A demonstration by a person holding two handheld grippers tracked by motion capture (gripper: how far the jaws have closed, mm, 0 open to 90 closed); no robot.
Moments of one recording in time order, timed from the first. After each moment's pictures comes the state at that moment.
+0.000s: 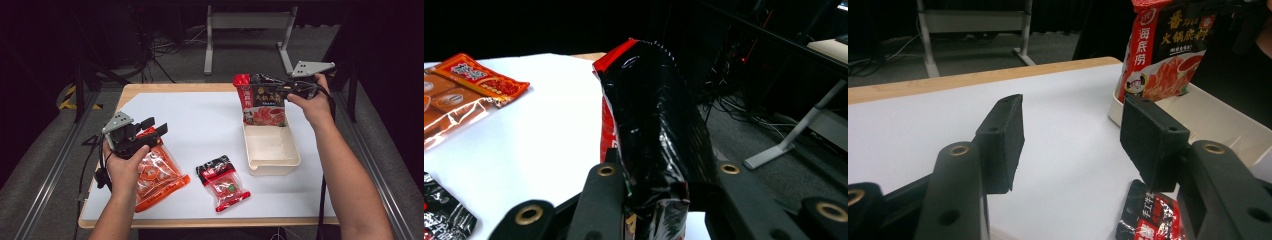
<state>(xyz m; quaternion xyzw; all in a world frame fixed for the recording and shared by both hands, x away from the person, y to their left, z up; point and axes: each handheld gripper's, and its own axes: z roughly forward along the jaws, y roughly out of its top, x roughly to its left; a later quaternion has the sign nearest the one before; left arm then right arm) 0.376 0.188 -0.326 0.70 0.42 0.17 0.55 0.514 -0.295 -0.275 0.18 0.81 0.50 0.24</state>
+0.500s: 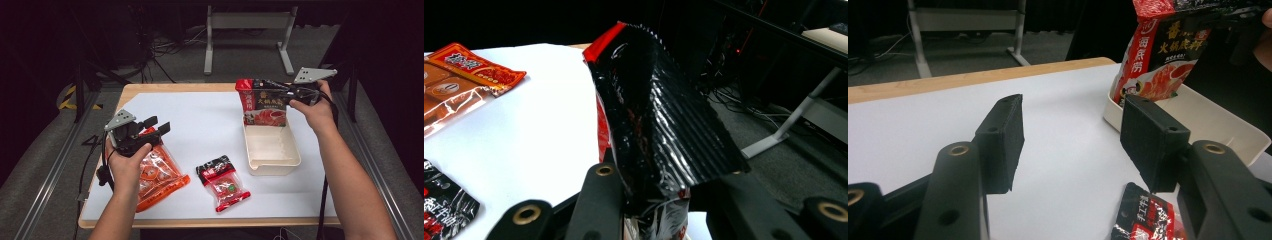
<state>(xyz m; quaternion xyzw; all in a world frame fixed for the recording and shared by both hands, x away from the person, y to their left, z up) 0.382 0.183 -0.326 0.70 0.42 0.16 0.56 0.503 -0.302 -0.286 0.20 0.82 0.49 0.24</state>
